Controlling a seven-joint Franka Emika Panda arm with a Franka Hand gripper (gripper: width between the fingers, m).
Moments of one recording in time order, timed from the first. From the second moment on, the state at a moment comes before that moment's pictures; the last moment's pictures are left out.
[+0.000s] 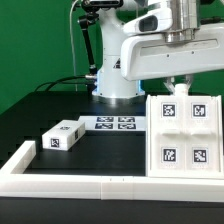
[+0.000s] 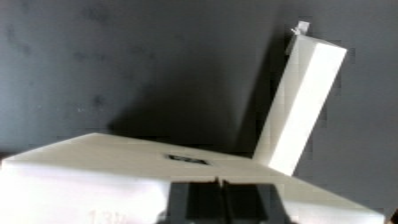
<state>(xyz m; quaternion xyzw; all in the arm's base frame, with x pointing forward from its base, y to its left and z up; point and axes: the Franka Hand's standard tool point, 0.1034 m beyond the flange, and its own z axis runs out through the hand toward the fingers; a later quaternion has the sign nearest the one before) 0.553 0.092 0.130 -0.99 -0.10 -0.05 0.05</state>
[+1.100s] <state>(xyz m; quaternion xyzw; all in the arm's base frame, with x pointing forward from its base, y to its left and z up) 0.566 0.091 0.136 -0.99 -0.11 -0.04 0.05</state>
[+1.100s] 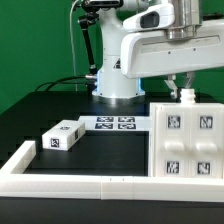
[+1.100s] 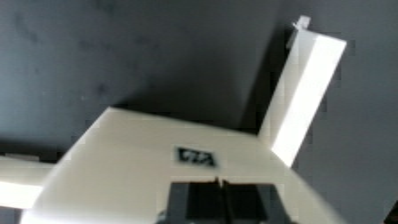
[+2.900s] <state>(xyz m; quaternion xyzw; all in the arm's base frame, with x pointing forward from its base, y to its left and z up) 0.440 -0.007 0.075 -1.00 0.05 -0.04 0.03</state>
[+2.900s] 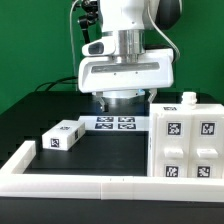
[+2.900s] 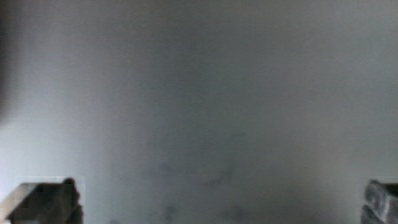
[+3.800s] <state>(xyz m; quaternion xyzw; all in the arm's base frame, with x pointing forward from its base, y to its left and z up) 0.435 -0.077 0.074 -0.99 0.12 -0.04 0.02</state>
